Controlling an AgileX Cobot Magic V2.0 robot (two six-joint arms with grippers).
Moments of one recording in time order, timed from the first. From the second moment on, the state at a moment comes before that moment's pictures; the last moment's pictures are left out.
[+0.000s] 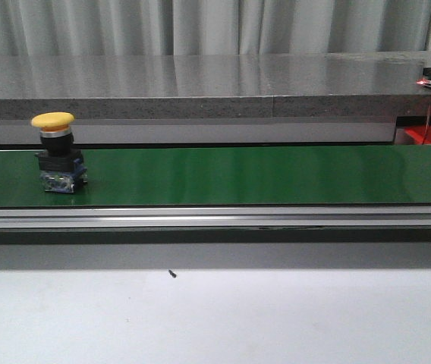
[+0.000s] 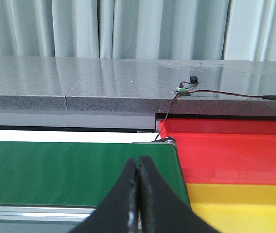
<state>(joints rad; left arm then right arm) 0.26 1.63 -1.27 -0.02 0.82 -0.11 -0.01 -0.01 0.03 0.01 -0.02 0.03</state>
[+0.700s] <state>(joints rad) 0.24 1.70 -1.29 -0.10 0.80 -0.09 -0.01 -0.01 0.03 0.01 -0.02 0.03</state>
